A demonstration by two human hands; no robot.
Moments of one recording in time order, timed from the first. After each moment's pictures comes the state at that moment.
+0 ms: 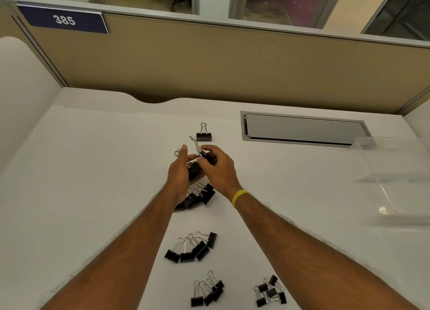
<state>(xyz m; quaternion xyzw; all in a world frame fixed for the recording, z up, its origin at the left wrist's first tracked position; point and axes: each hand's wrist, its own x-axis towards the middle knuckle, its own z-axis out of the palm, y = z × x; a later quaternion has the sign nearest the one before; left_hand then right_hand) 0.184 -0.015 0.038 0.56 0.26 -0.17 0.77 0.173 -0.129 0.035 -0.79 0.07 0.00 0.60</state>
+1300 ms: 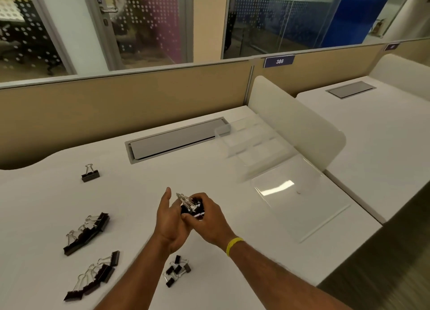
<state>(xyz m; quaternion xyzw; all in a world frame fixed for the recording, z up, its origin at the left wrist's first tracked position) -0.008 -0.199 0.088 0.40 0.04 -0.47 0.79 -0.074 -0.304 0.060 -0.80 0.16 -0.12 0.56</state>
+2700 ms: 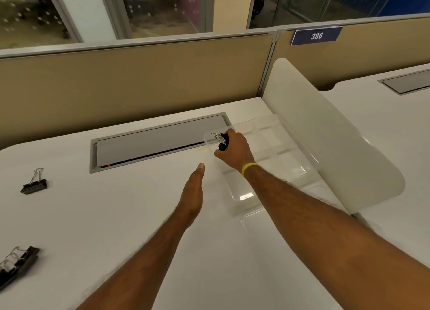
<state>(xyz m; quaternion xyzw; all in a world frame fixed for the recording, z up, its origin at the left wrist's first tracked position) 0.087 -0.437 0.050 0.70 -0.01 -0.30 0.65 0.131 -0.612 0.047 -0.91 0.24 -0.08 0.33</state>
